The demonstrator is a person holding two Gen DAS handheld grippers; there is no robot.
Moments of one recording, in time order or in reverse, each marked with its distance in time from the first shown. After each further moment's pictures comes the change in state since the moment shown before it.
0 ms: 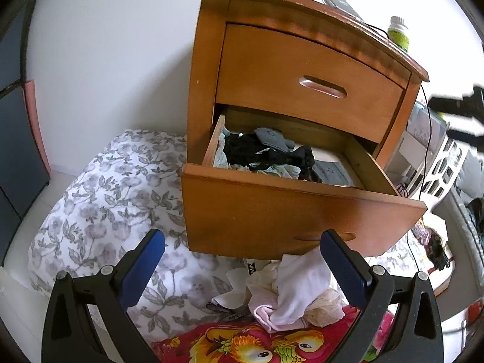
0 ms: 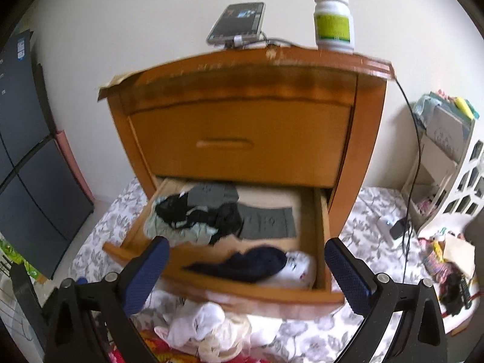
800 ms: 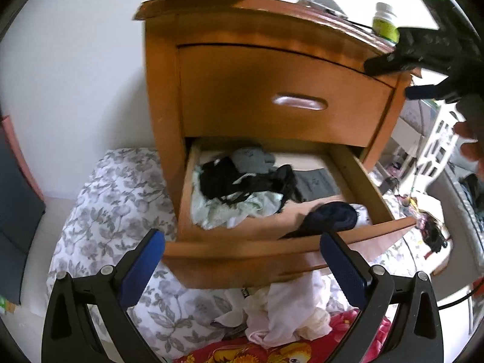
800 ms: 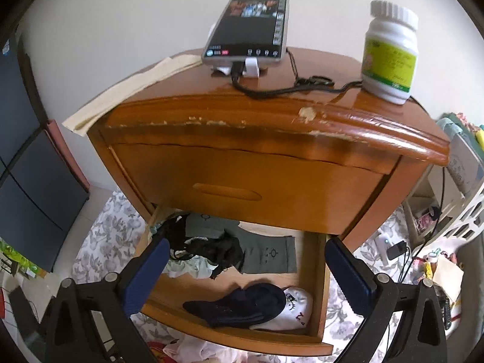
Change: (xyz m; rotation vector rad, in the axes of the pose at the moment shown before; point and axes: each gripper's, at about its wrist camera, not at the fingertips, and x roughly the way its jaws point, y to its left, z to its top) left arm 0.010 -0.030 0.084 0.140 0.087 -0.042; right arm 0.058 0.012 0.097 -0.025 0.181 -0.012
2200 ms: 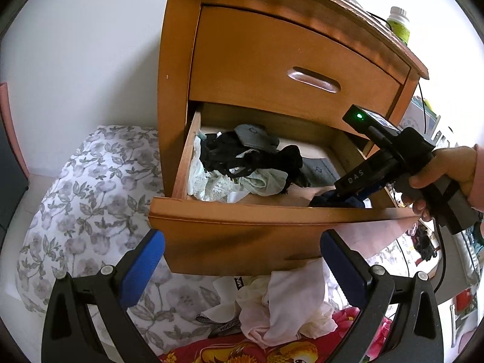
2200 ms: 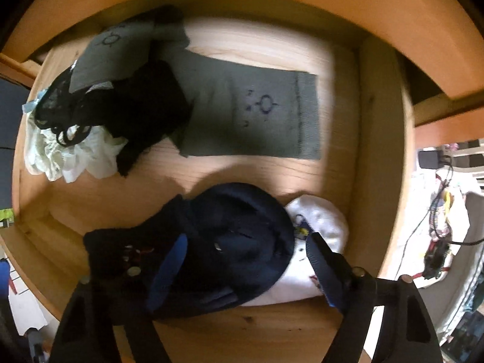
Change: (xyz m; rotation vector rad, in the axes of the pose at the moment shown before) left arm 0.030 0.026 -0.047 -0.117 -0.004 -0.073; right arm 0.210 -0.033 -0.097 -0.029 0.712 -0.051
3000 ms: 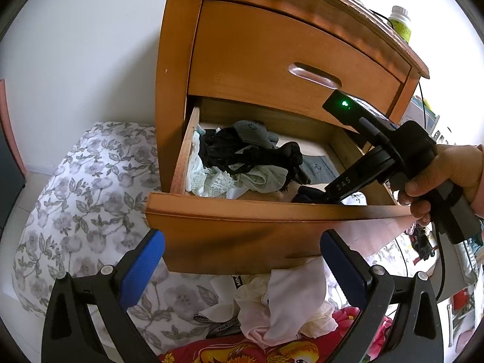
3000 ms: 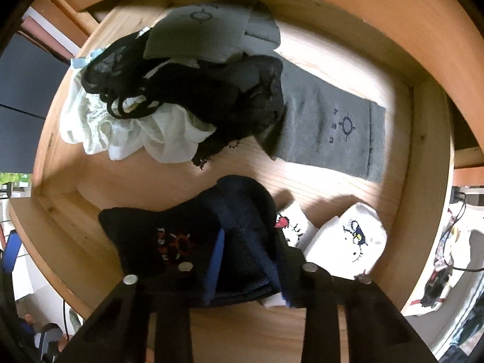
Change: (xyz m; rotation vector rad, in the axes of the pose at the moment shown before) left arm 0.003 0.002 -0.002 -0.002 0.012 -0.015; right arm -0.016 0.072 -0.026 -0.137 -0.046 0.023
